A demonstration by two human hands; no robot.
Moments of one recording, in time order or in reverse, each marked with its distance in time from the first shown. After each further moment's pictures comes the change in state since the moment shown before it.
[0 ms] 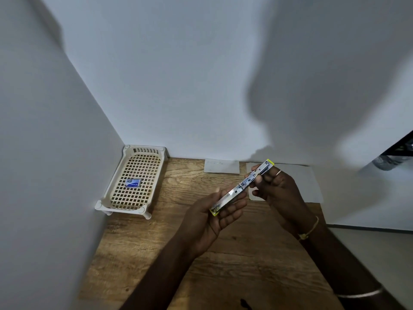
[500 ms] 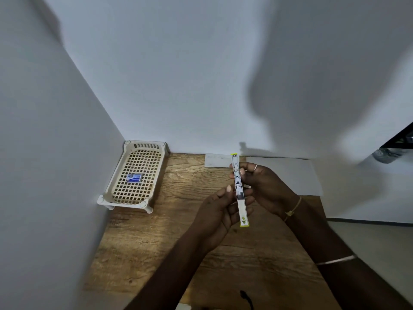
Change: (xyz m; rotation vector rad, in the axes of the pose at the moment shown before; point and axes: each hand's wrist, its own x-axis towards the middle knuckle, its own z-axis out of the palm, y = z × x) left_hand 0.009 -0.024 0.010 0.080 0.069 0.046; right_hand 0.021 0.011 0.016 0.158 -0.221 0.308
